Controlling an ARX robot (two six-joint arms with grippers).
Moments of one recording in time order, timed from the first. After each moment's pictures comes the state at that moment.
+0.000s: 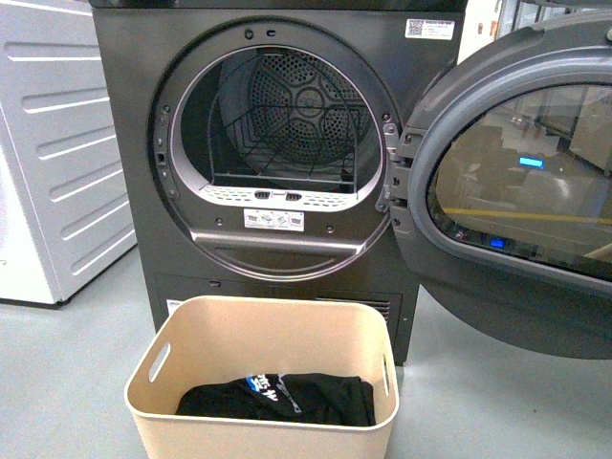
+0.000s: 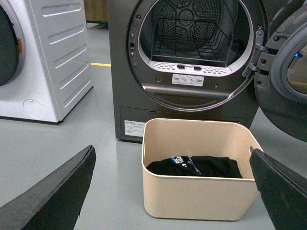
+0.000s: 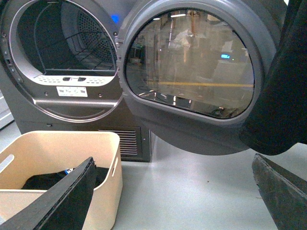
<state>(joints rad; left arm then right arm) 0.00 0.00 0.02 0.00 0.00 0.00 0.00 0.00 0.01 0.00 0.00 0.00</state>
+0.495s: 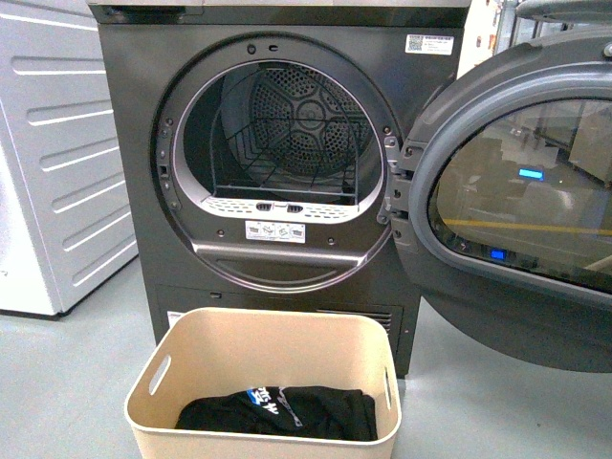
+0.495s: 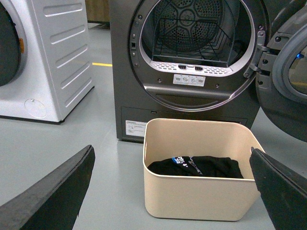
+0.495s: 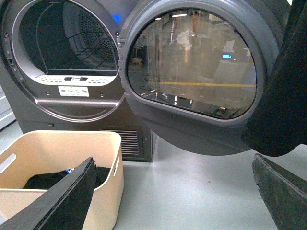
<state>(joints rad) 0.00 0.00 0.02 0.00 0.00 0.00 0.00 0.00 0.01 0.00 0.00 0.00</state>
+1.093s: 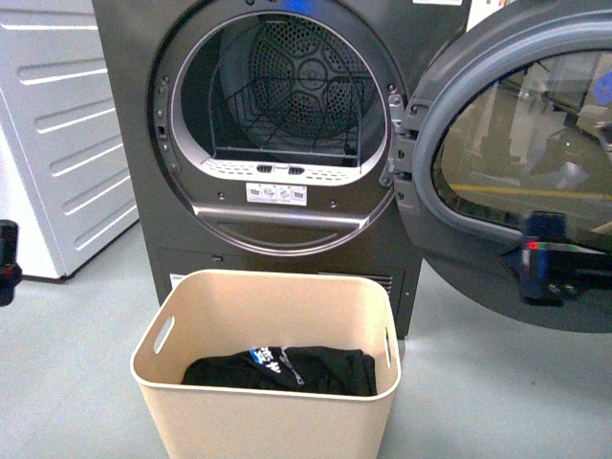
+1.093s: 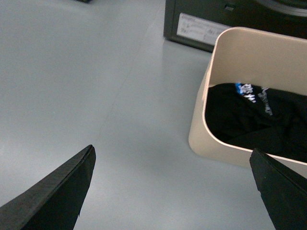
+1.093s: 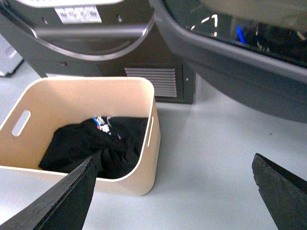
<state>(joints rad) 0.12 1.62 0.76 0.24 -0.10 -0.01 0.09 1.63 0.68 0.48 -0.10 0.11</state>
